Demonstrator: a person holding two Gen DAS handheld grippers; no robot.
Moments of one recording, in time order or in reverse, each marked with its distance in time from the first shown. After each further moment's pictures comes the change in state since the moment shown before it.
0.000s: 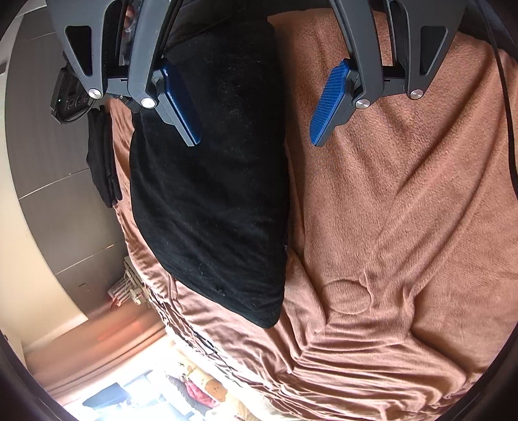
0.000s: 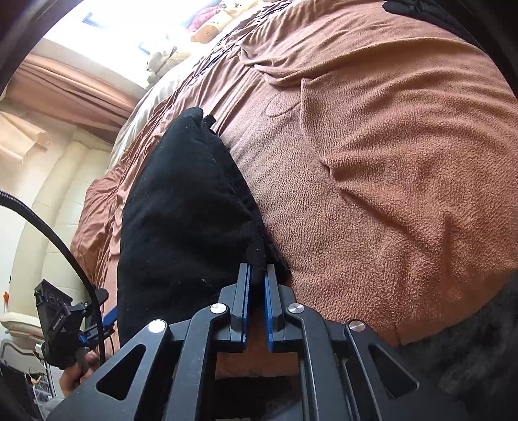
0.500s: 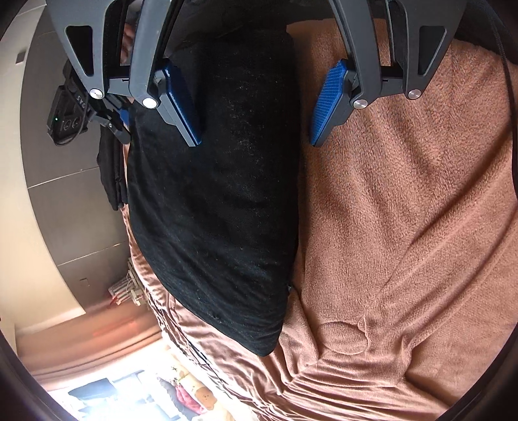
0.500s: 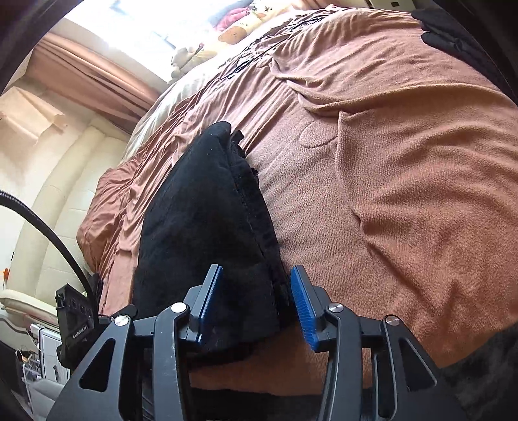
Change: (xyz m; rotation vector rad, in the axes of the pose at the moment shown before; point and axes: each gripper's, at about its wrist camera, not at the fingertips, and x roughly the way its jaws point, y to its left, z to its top) left arm 0.013 0.009 -0.020 -0.082 0.053 -0.067; right arm 0.007 0.006 0.026 -0.126 -0.007 0.036
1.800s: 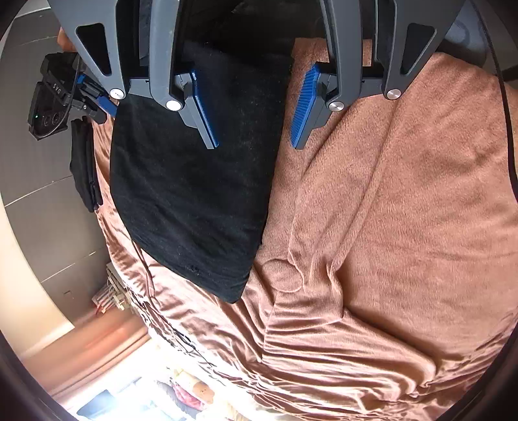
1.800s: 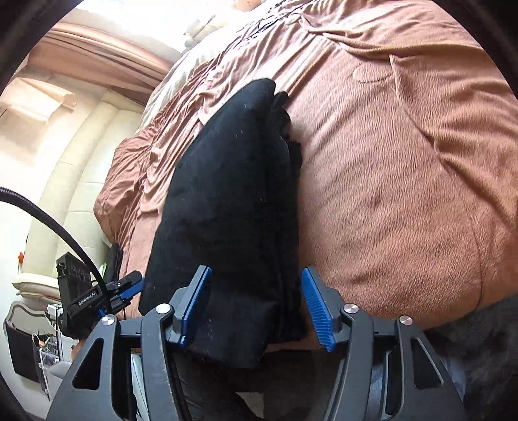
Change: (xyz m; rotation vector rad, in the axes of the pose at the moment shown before) left arm -0.083 0.021 0.034 0.110 -0.037 0.176; right arm 0.026 0.048 -0.008 0.037 0.103 0.080
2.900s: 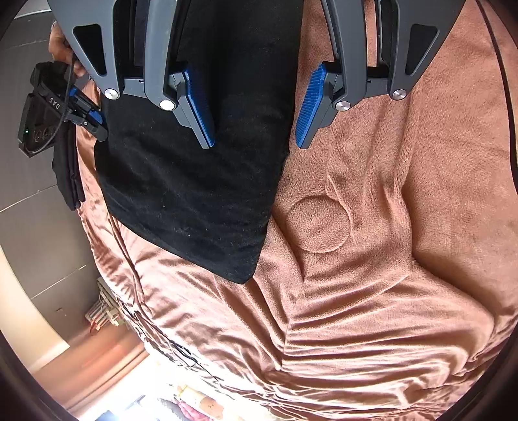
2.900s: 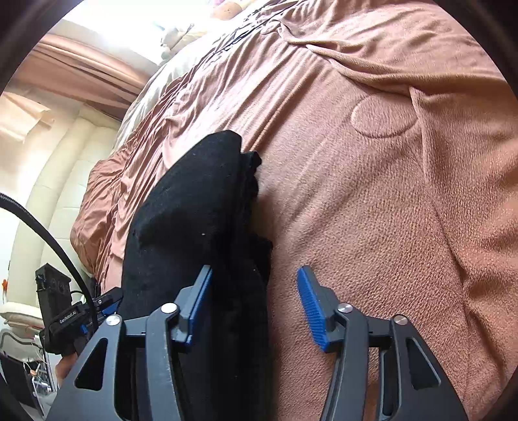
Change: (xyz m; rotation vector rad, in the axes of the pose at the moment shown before) left arm 0.075 -0.027 0.077 0.072 0.059 0.051; right arm 0.052 0.002 0.053 -0.006 -0.029 -0.074
